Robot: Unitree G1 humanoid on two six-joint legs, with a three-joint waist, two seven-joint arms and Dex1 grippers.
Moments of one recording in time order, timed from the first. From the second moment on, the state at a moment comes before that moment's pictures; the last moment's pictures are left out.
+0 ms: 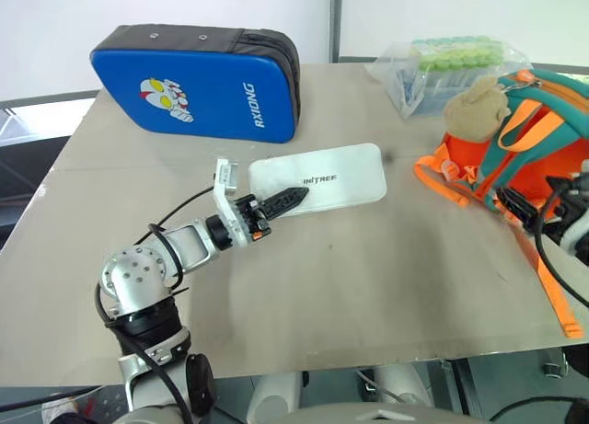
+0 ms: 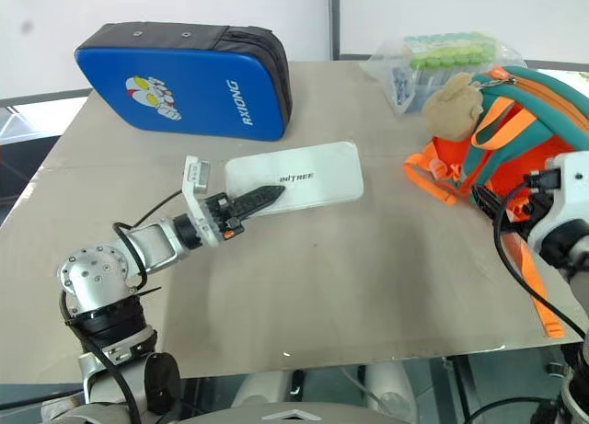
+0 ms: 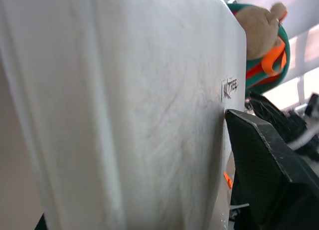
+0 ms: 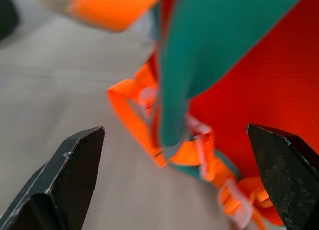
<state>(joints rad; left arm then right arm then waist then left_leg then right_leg) -0.41 0.29 0.44 -0.24 -1.12 1.35 -0.35 -0.23 -0.55 -0.60 -0.63 0.47 1.17 0.38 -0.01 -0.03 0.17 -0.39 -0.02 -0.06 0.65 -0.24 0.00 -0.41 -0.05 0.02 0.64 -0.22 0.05</state>
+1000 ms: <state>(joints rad) -0.34 0.45 0.39 -0.32 -0.91 0.82 -0.47 -0.59 -0.56 -0.17 -0.35 0.80 0.83 0.83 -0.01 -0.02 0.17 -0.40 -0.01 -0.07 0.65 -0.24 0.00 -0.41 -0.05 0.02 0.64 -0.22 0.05</state>
